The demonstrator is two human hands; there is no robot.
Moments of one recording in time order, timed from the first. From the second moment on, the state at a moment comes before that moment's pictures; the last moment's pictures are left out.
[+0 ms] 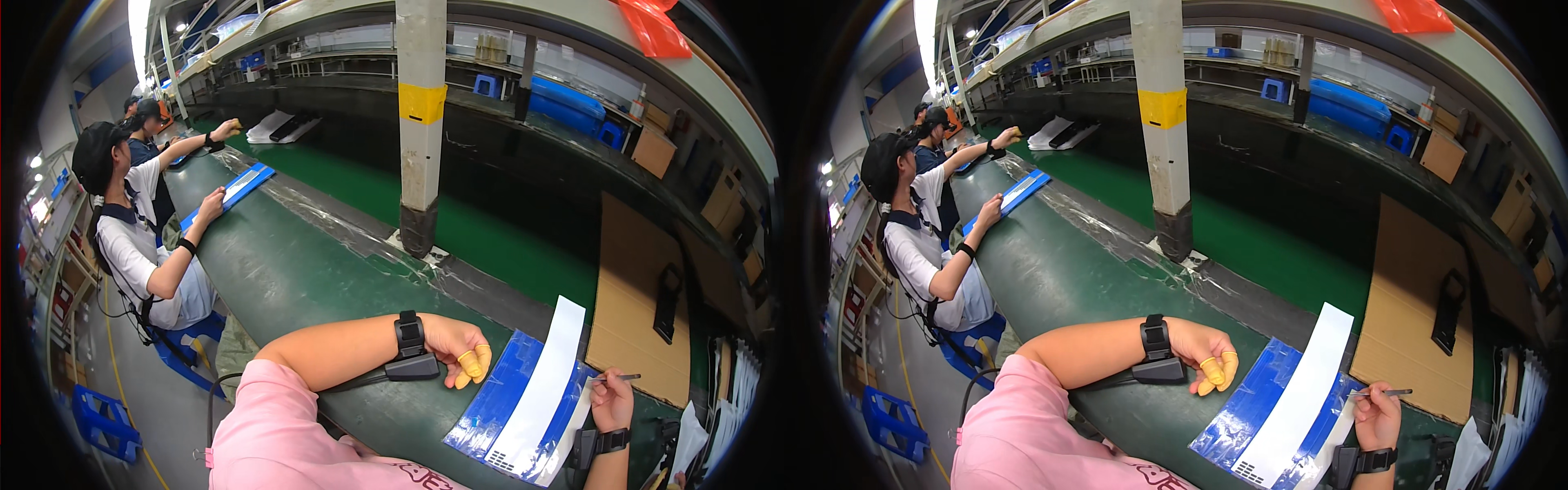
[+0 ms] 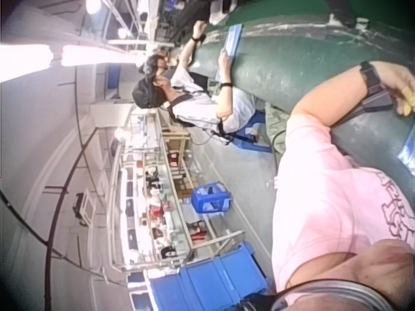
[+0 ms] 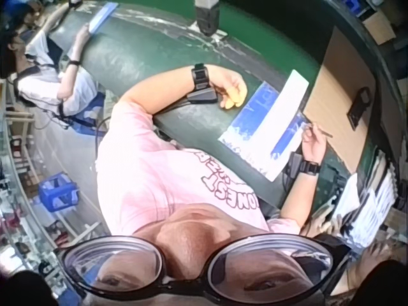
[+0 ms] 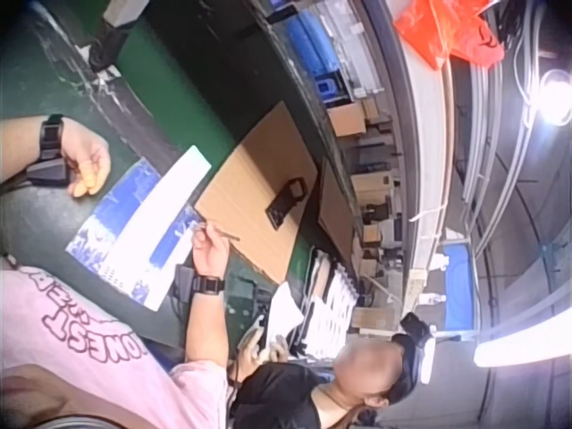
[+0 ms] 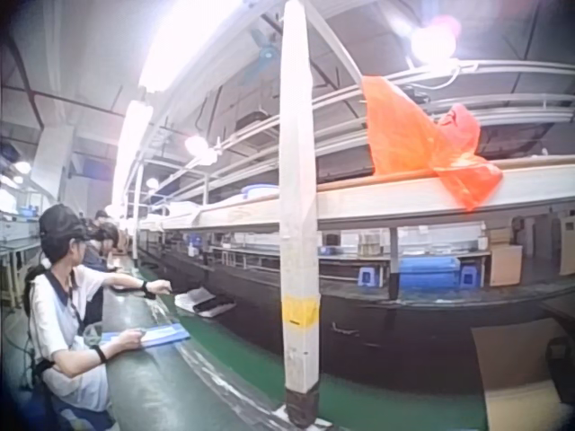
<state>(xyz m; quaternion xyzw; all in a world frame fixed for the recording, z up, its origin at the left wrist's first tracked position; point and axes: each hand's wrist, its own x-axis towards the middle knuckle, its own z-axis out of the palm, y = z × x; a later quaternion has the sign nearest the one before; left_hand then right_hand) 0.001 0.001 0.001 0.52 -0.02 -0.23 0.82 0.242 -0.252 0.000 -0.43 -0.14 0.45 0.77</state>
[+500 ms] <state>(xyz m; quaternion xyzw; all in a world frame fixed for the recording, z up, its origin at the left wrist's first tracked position) 0.006 -0.001 0.012 0.53 -0.02 -0.23 0.81 0.247 -0.257 0.005 -0.40 -0.15 0.46 0.77</state>
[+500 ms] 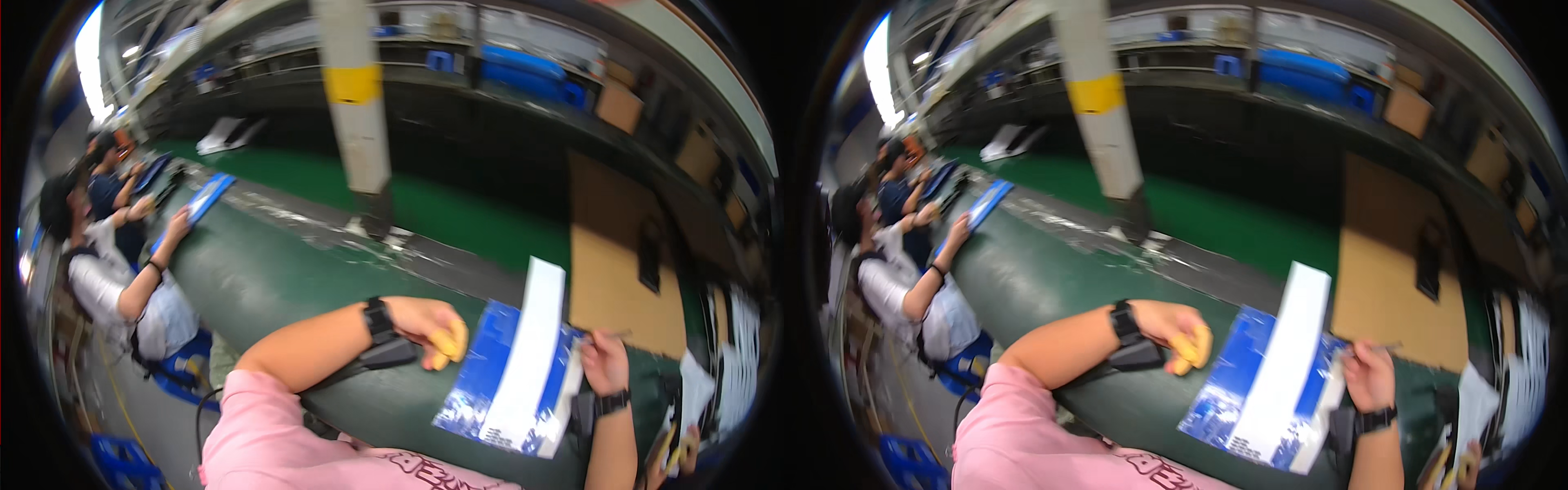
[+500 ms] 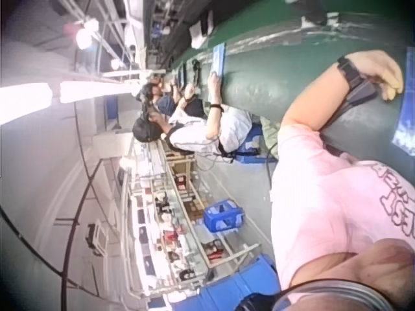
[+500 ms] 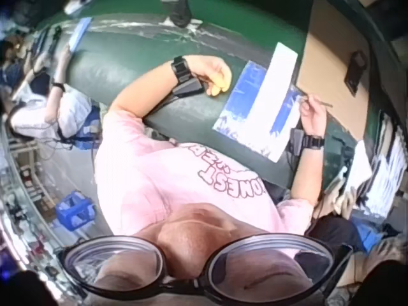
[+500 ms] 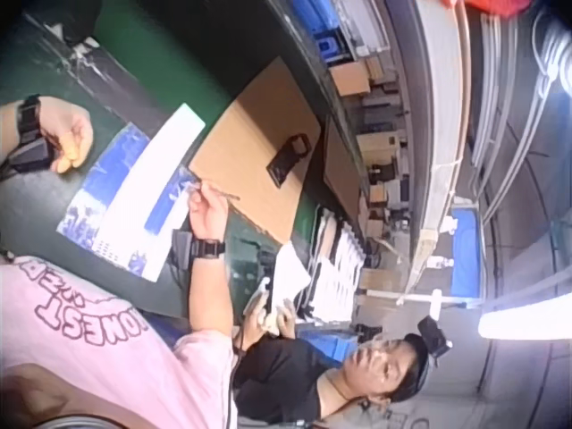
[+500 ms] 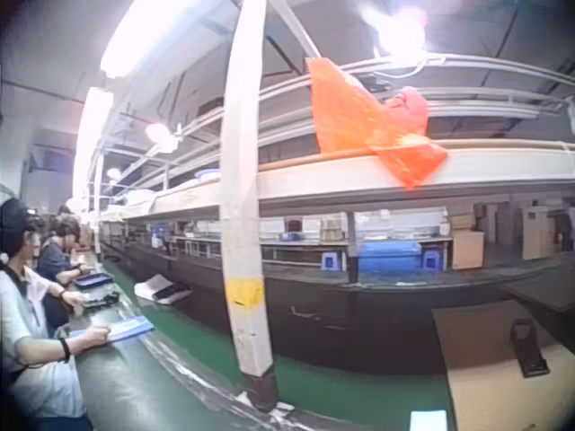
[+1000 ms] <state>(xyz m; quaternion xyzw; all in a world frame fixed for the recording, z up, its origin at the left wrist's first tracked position) 0.001 -0.004 -0.001 0.50 -0.01 -0.21 0.84 0.240 -0.258 -0.003 -0.44 -0.14 0.43 0.78</state>
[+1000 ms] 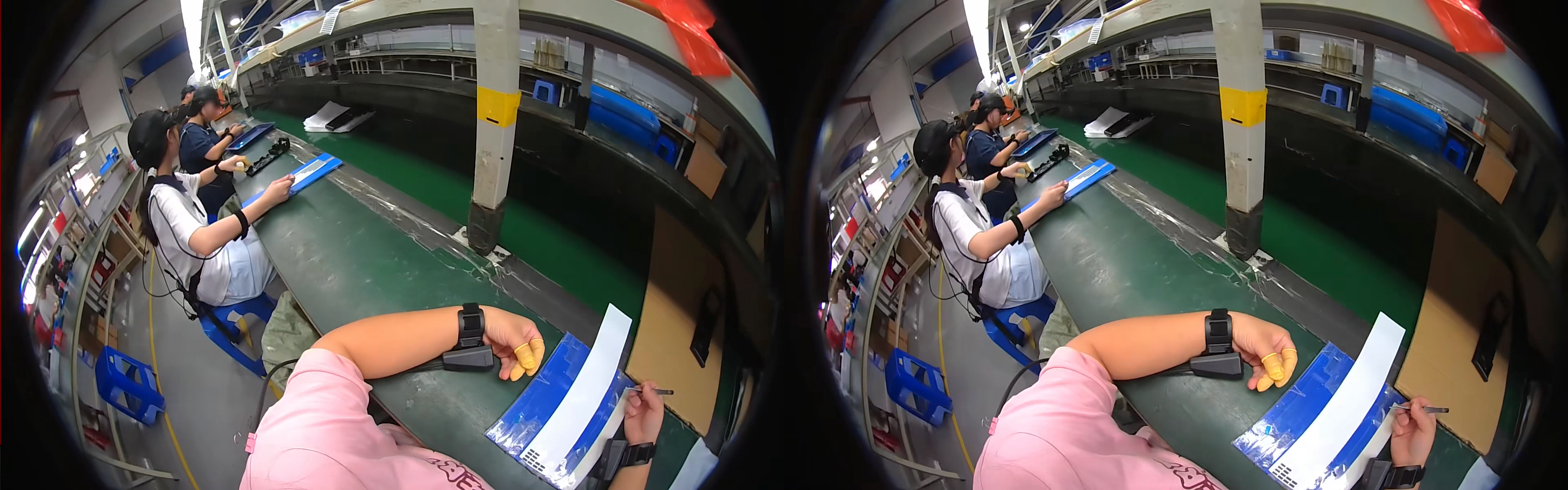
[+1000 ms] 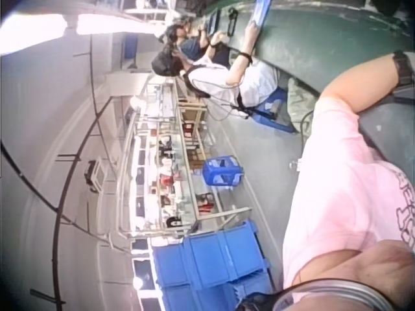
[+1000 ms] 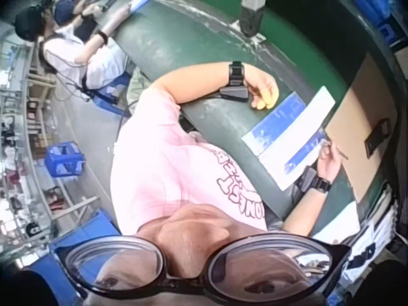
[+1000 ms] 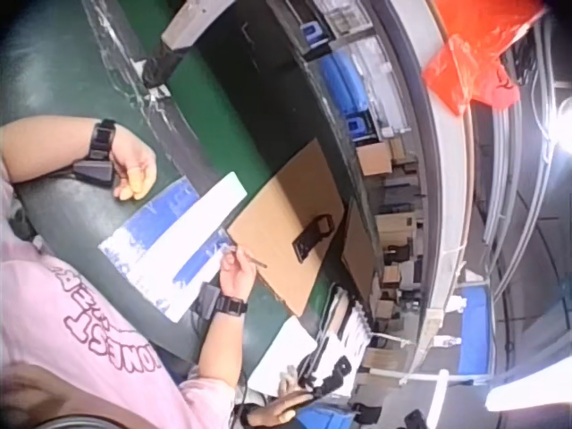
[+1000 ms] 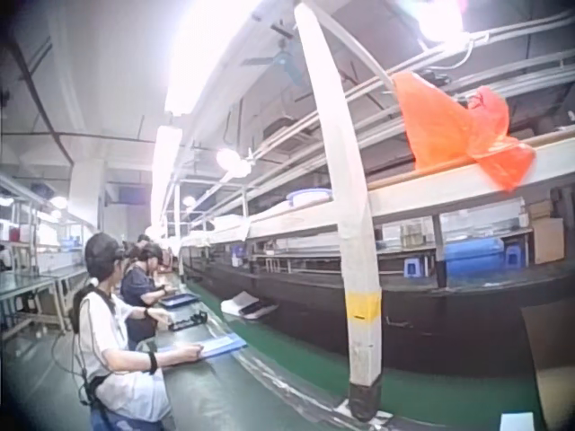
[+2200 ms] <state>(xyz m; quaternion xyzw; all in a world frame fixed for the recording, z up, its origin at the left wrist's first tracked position) 0.114 -0.029 0.123 0.66 -0.15 -0.39 0.62 0.253 -0.253 -0.011 -0.39 -0.17 0.44 0.79</state>
